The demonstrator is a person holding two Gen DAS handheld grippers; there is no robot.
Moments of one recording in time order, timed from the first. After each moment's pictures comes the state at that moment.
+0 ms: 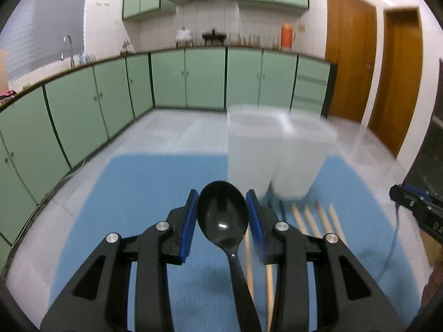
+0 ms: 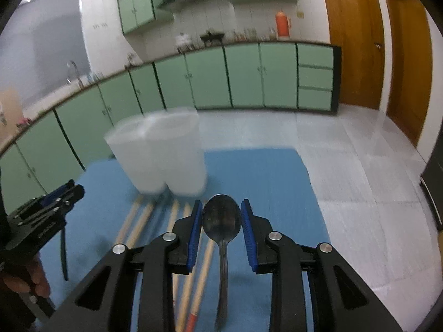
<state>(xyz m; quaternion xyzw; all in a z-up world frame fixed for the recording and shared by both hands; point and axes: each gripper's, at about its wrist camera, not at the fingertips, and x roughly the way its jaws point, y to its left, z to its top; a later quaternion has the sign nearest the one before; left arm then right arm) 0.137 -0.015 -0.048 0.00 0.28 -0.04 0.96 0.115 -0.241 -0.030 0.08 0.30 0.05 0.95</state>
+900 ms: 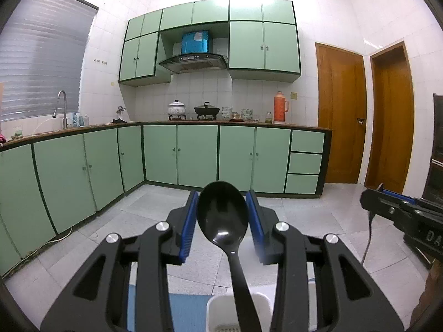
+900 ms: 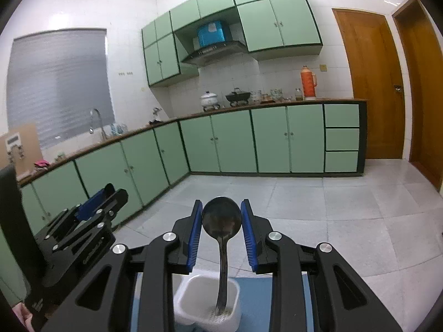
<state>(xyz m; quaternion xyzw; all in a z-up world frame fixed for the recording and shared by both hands) 0.279 -0.070 0.045 0.00 0.11 -0.05 0.99 0.253 -0.223 0.066 0.08 0.18 0.09 0.98</state>
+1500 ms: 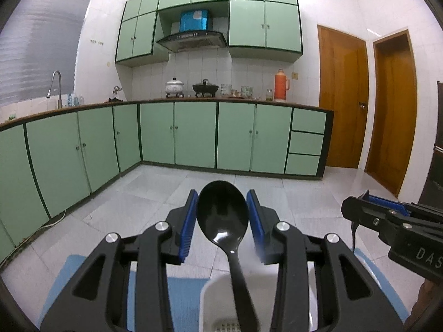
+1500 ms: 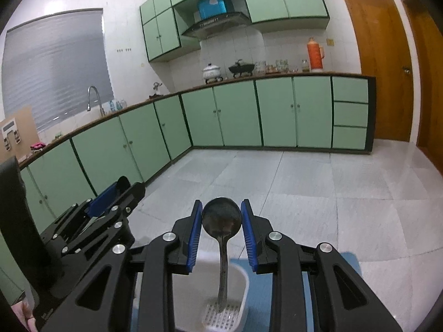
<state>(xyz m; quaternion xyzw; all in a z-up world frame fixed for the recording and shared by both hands) 0.306 -0.061 -0.022 -0.01 0.15 -0.06 0.99 0.286 -0.201 -0.003 0.08 0.24 0.11 0.96</state>
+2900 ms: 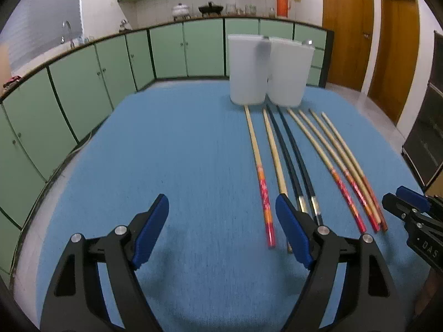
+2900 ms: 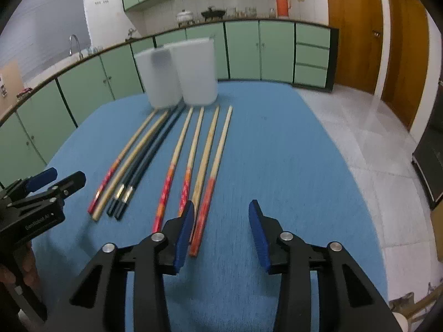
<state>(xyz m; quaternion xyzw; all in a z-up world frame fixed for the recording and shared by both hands) 0.034 -0.002 -0.122 0.03 0.37 -0.03 0.93 -0.001 -0.210 -0.128 0.06 0.39 0.03 0.92</state>
